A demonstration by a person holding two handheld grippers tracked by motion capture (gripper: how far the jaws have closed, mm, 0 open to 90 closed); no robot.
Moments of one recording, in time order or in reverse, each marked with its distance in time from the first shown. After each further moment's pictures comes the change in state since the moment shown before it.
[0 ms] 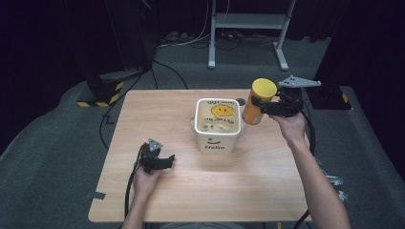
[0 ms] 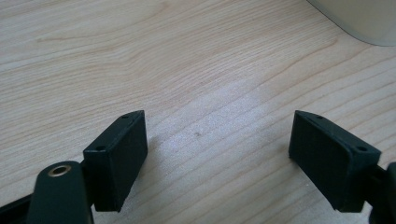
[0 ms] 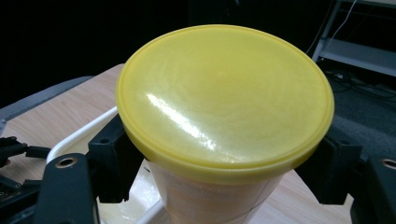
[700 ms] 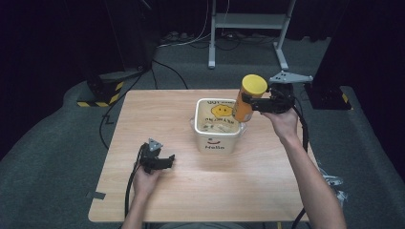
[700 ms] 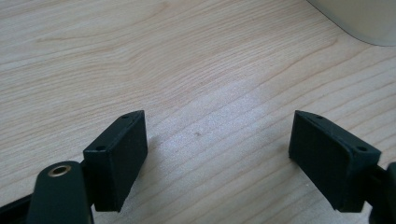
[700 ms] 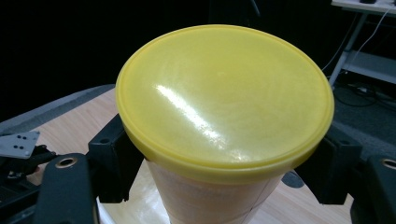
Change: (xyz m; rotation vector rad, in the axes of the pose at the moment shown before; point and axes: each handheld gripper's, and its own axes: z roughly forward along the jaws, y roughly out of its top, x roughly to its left) left arm 0.000 0.000 0.000 0.000 0.000 -0.001; right arm 0.019 0.018 0.009 -0.027 0.074 -0.021
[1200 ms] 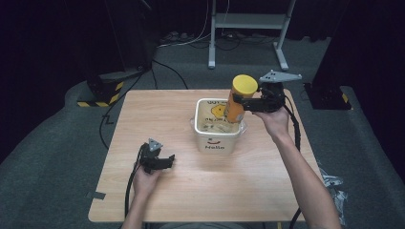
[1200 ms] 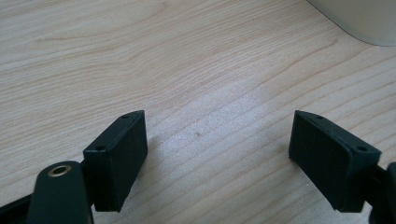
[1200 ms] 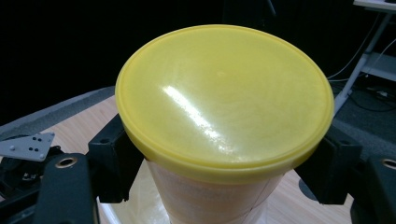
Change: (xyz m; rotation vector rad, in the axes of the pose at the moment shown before) left arm 0.000 0.000 0.000 0.000 0.000 0.001; right arm 0.013 0.005 0.018 0.002 0.051 -0.007
